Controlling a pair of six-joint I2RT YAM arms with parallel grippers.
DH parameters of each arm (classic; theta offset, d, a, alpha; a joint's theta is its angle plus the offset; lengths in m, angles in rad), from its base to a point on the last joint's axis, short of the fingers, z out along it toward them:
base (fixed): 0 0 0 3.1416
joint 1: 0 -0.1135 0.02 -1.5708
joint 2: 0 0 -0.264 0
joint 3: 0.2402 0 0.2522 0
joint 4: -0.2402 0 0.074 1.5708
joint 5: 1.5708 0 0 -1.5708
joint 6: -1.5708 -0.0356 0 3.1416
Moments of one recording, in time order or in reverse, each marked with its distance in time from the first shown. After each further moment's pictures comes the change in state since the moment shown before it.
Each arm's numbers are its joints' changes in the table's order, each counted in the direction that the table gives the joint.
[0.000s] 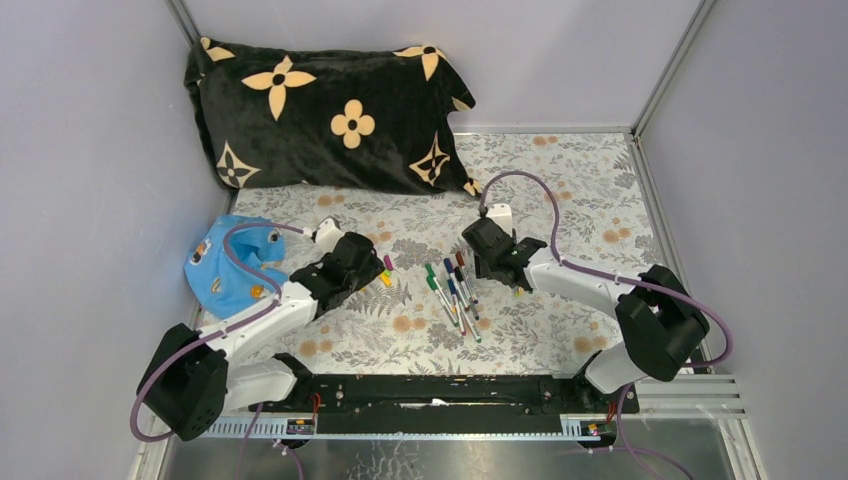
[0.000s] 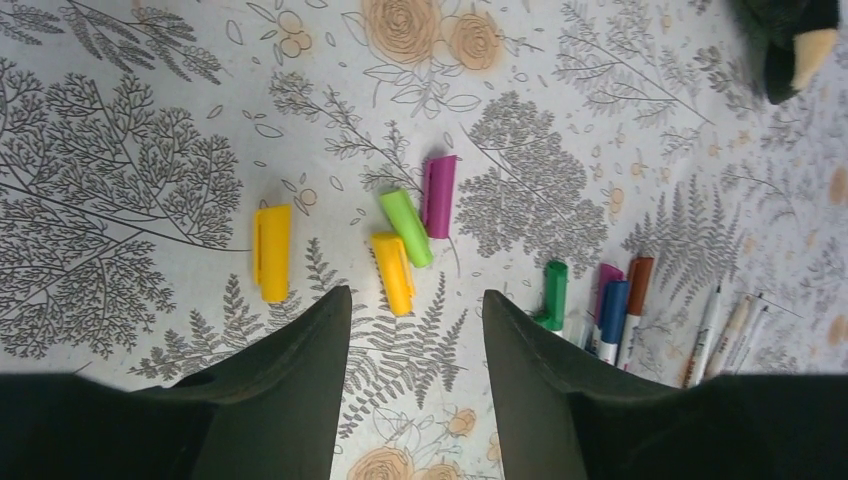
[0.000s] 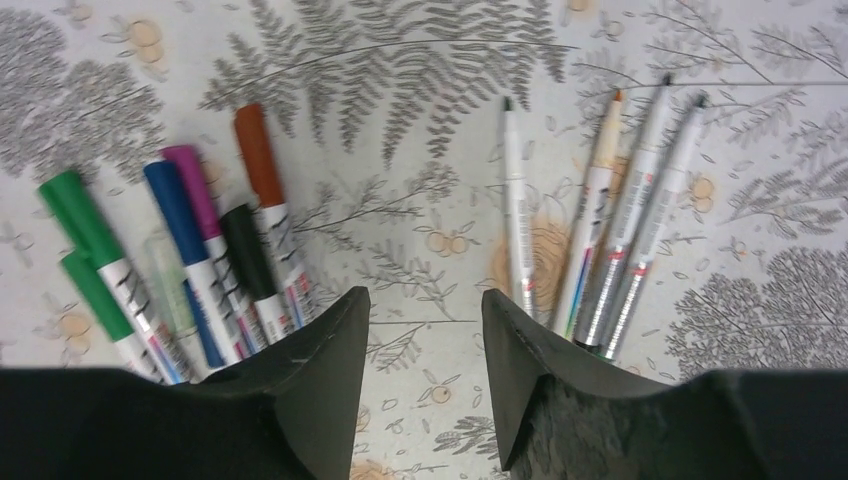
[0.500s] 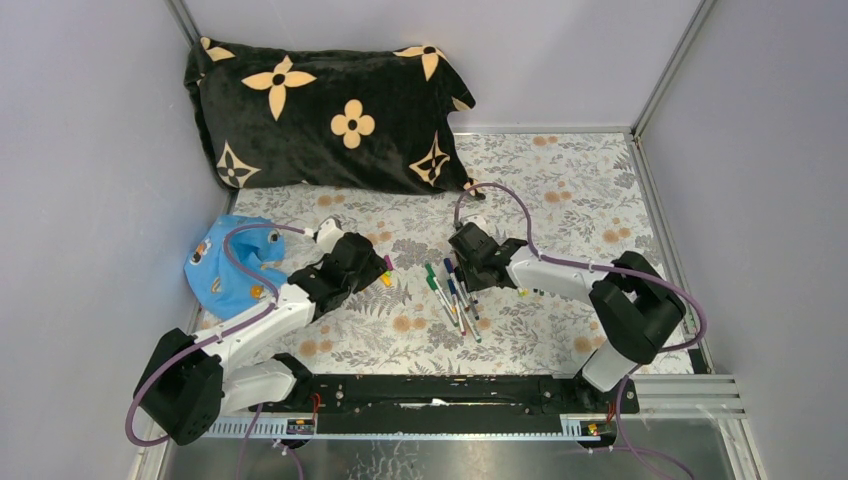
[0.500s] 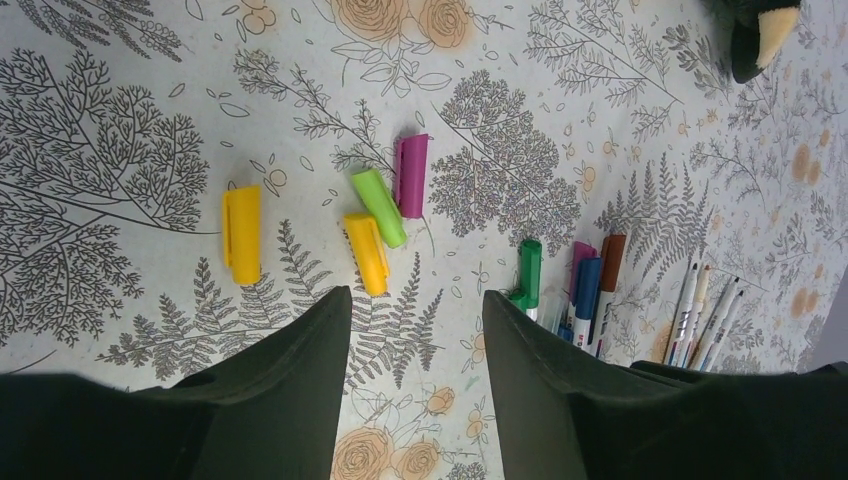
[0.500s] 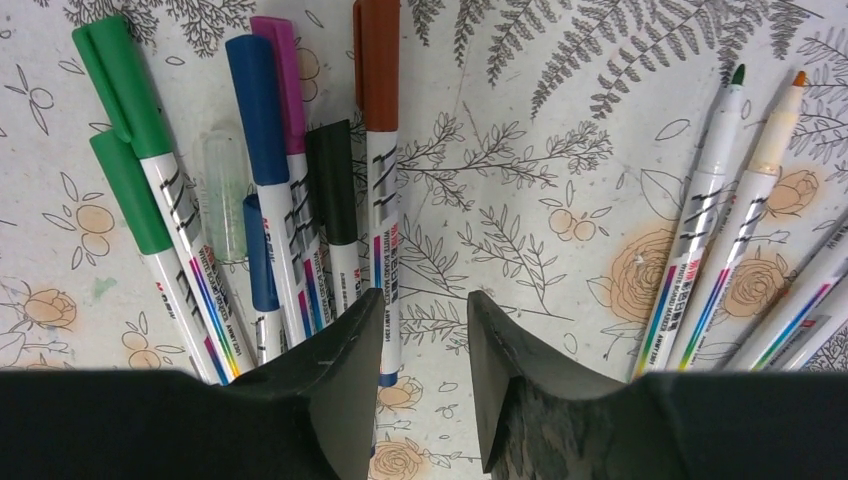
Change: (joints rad) left arm 0.011 0.039 0.000 0.000 0.042 0.016; right arm -0.041 -0.113 0.045 0.000 -0.210 0.129
